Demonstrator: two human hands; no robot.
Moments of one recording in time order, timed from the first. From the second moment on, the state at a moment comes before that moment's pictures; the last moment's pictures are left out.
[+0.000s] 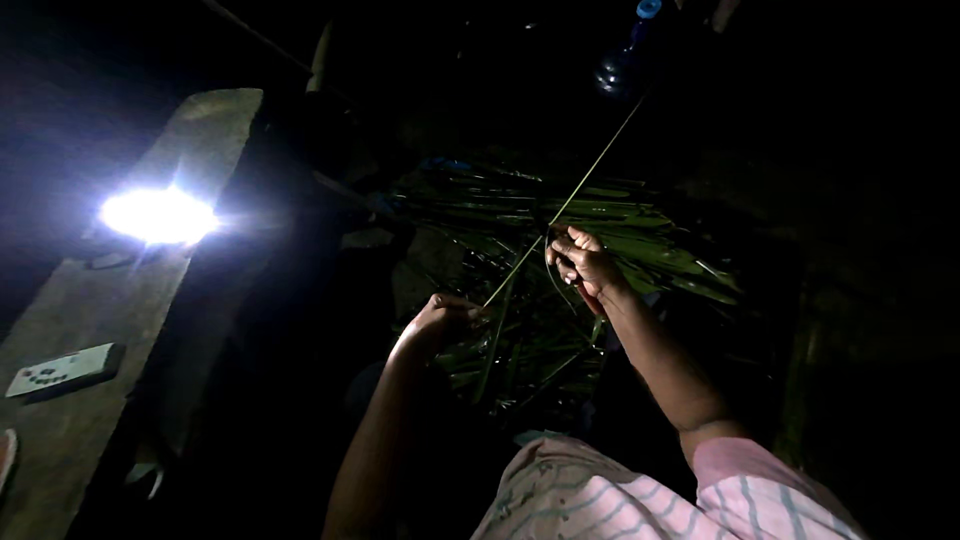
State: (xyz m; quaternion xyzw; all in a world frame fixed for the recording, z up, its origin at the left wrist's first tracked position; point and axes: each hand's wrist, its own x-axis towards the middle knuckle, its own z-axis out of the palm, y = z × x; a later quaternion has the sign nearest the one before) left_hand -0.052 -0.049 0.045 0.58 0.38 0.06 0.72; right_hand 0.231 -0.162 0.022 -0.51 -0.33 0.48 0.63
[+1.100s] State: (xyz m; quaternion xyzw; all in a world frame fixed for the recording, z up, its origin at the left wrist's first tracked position) left_hand -0.265 -0.034 0.103 0.73 0.48 0.17 0.46; right_hand 0.293 -0.180 0.042 -0.48 -0.24 0.37 0.75
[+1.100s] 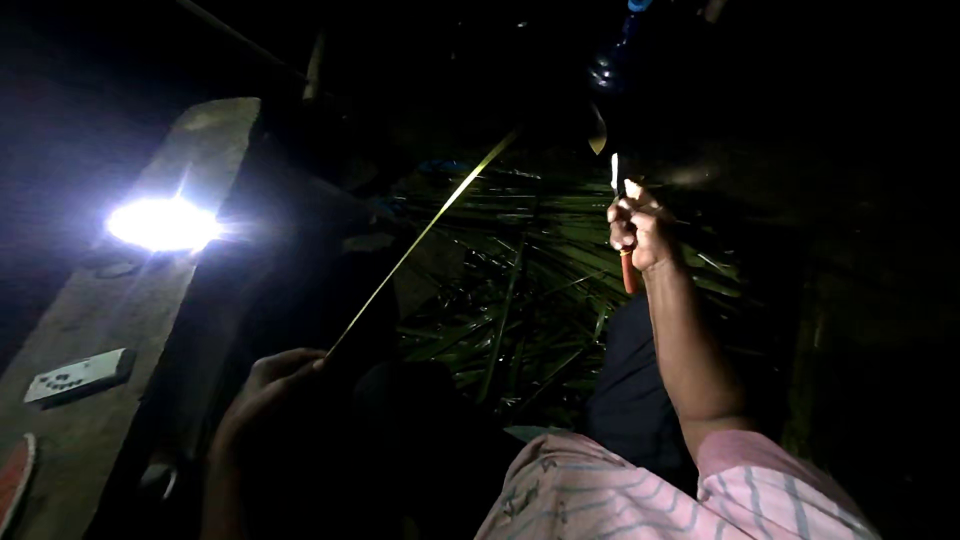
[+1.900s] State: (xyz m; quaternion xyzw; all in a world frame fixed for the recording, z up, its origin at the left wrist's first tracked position) left_hand -0.013 -0.101 0.027 0.84 0.35 0.41 0.03; right_hand 0.152 -0.165 0.026 -0.48 -0.36 0.52 0.61
